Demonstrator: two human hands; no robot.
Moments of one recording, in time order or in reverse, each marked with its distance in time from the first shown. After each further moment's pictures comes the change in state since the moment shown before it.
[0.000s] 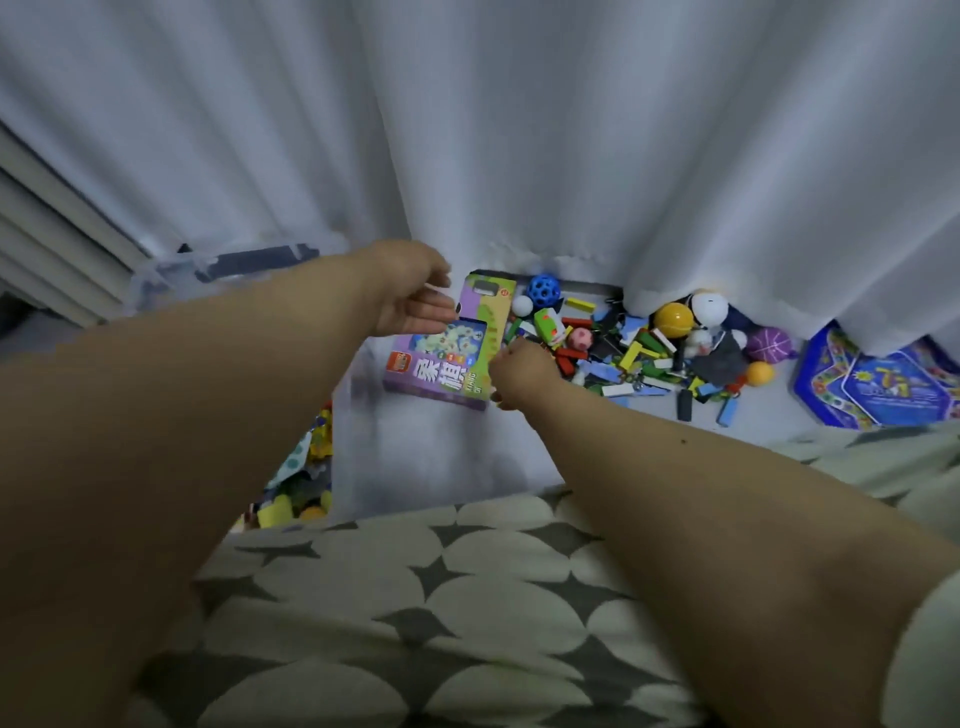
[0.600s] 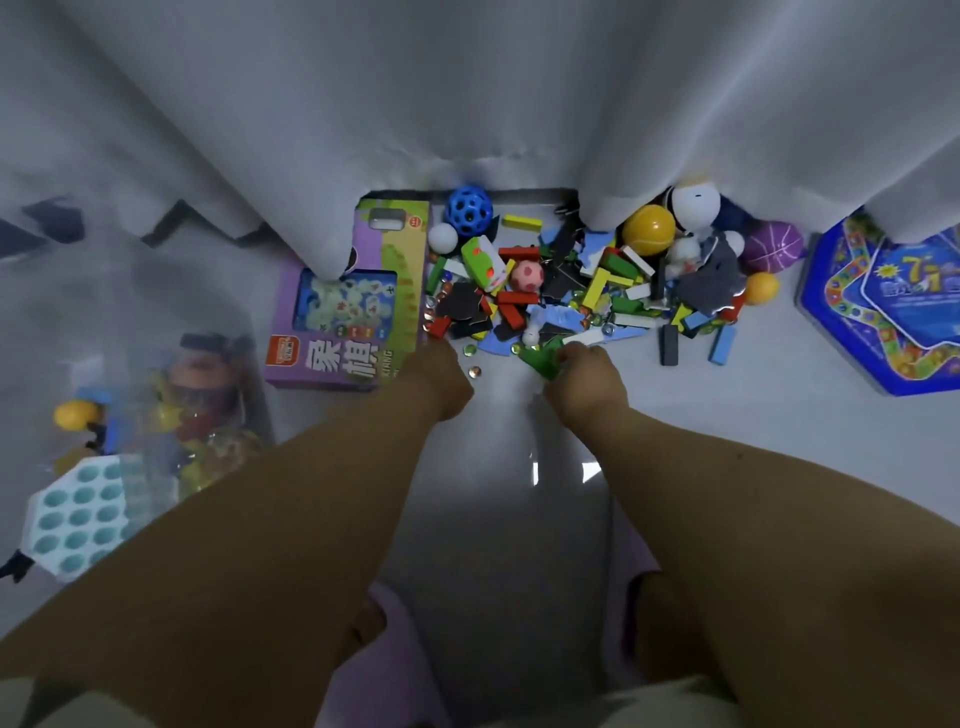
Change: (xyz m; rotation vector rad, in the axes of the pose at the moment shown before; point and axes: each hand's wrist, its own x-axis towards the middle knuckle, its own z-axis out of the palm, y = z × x) left_hand 0.165 -0.125 0.145 0.839 -0.134 0.033; right_hand 0.104 0.176 -0.012 -0.111 0.158 0.244
